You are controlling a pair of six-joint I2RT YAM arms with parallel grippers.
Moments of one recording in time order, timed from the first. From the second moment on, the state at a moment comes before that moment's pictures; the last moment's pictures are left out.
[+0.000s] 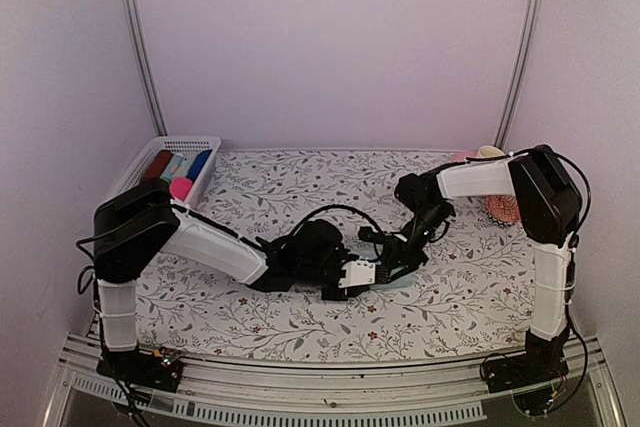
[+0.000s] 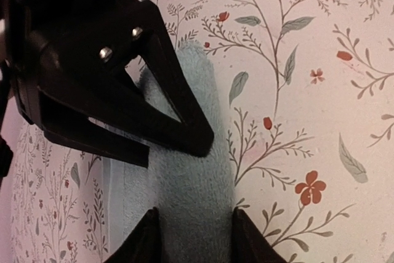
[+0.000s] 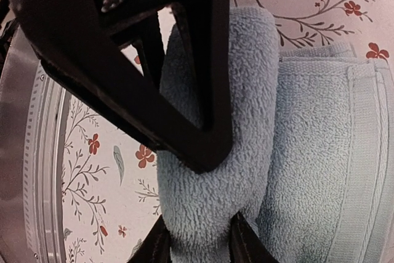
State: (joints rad) left arm -1.08 2.02 1.08 0.32 0.10 0.73; right arm 0.55 2.08 1.40 -0.99 -0.74 -1.03
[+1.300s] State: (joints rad) left arm -0.95 2.30 1.65 -0.30 0.59 0.35; right arm 0.47 1.38 0.77 -0.47 -0.50 -1.12
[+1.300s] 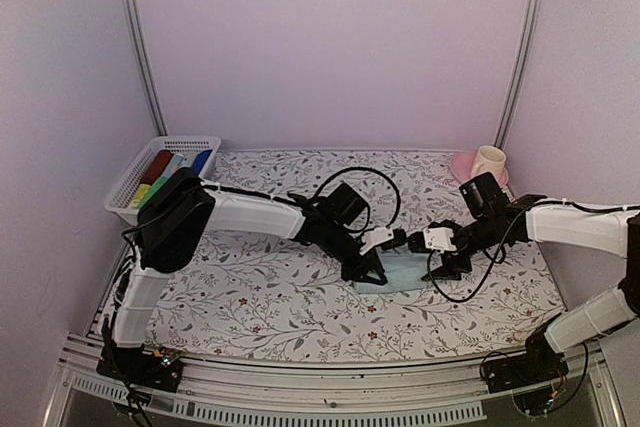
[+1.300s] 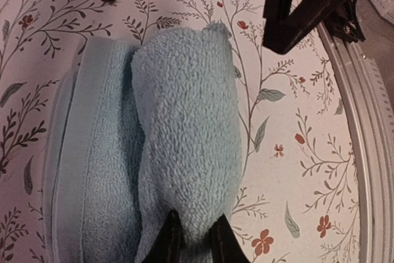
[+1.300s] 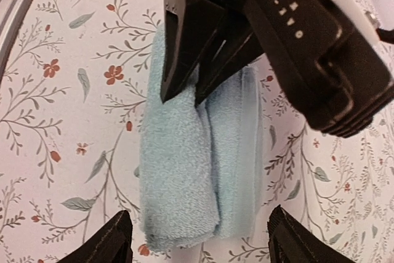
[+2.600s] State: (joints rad) left arm -0.97 2.39 1.51 0.38 0.31 -0.78; right arm 0.15 1.61 0.94 -0.43 -0.68 -0.40
